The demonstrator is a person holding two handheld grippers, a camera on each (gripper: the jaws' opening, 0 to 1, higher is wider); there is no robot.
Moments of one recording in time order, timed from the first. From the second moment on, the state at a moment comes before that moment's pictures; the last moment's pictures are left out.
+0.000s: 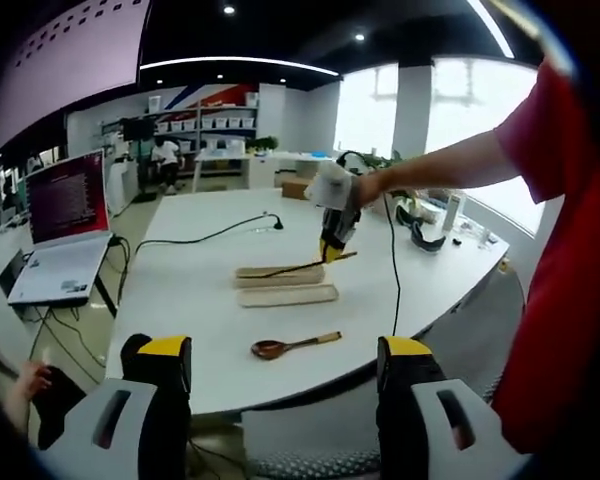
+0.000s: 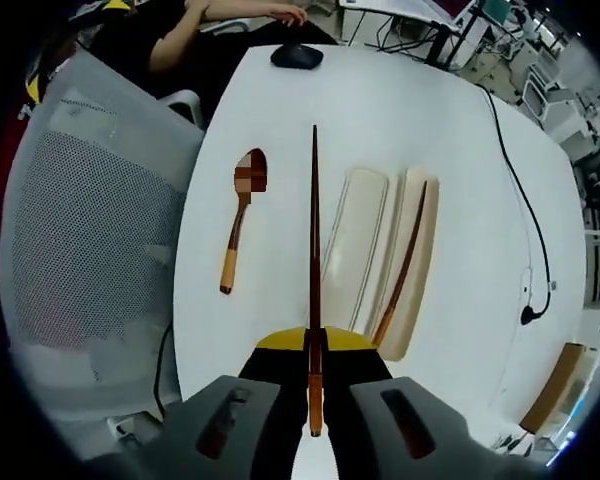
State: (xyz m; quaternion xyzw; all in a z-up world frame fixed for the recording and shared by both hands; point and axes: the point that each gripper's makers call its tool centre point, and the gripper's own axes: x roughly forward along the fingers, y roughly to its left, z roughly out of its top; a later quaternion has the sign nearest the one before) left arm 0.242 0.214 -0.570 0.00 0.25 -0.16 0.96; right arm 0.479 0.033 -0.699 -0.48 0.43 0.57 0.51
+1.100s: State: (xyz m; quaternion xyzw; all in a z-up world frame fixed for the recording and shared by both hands) left arm 0.235 0.234 -0.580 -0.07 0.23 -0.14 0.96; right arm 0.474 0.044 -0.698 -0.38 0.50 0.56 0.54
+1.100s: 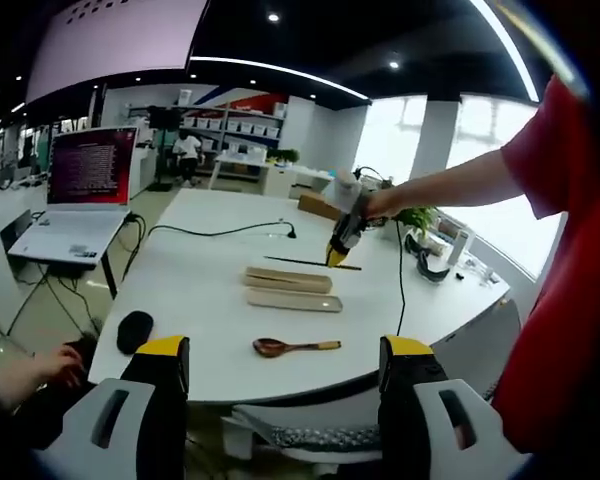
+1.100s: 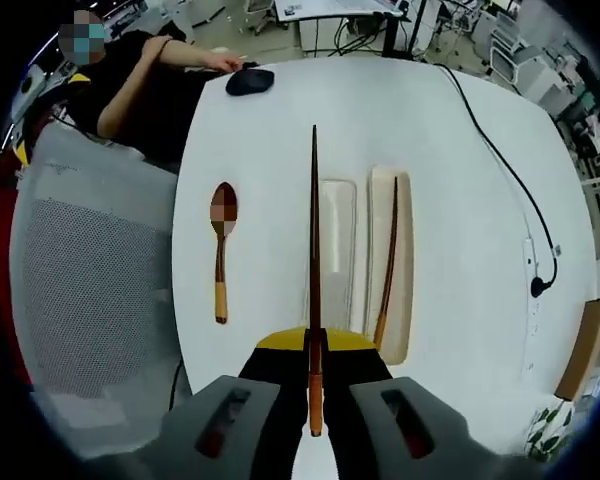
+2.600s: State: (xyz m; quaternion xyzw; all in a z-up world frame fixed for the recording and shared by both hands) left arm 0.236 0.232 -0.578 -0.03 0.25 -0.13 0.96; right arm 0.534 0.058 -0.680 -0.45 0.44 0.58 0.51
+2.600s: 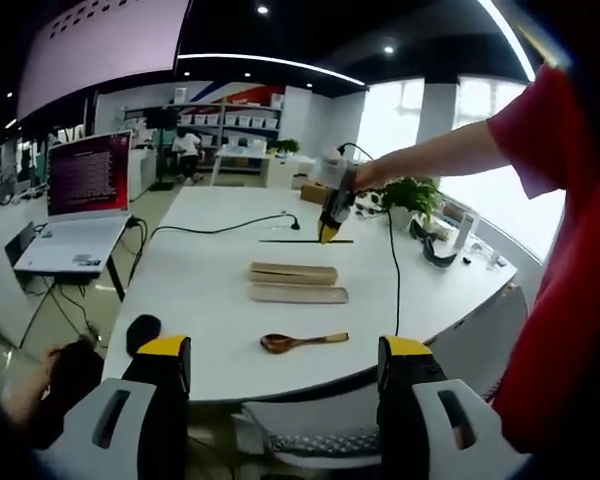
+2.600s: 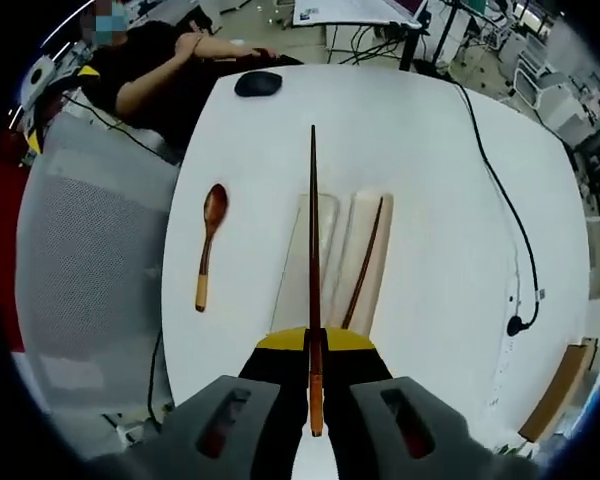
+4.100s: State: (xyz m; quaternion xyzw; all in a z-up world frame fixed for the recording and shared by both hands) left arm 0.243 0.217 -0.577 -0.01 0.27 -0.15 0.95; right arm 0.535 0.062 -0.717 -0.33 0.50 0.54 0.59
